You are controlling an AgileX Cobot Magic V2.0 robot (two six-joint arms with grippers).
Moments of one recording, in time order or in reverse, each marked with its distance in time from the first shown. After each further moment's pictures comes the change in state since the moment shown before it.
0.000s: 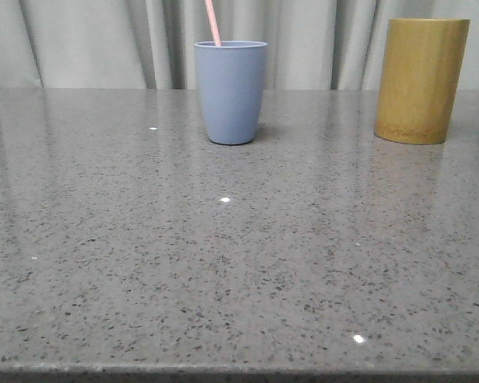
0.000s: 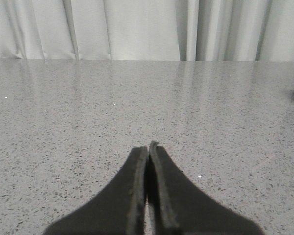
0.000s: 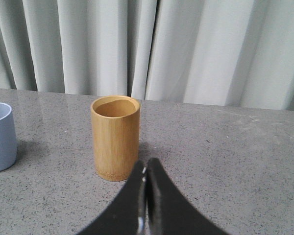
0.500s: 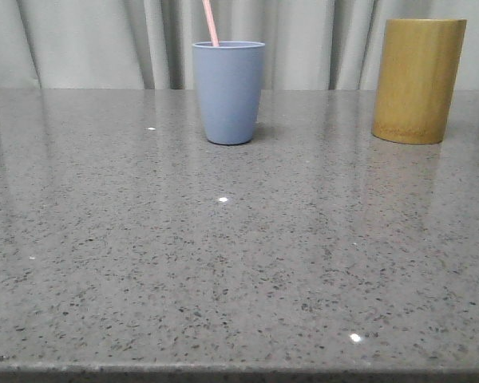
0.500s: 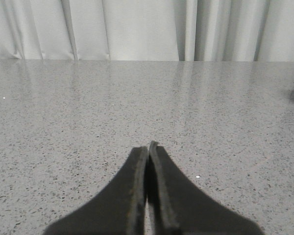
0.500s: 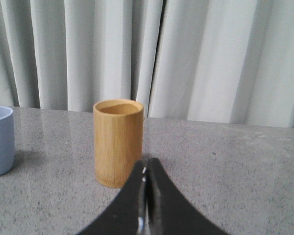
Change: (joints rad) left arm 0.000 0.000 0.000 0.000 0.000 0.000; right arm 0.000 -0.157 0.358 -0.002 -0.354 0.000
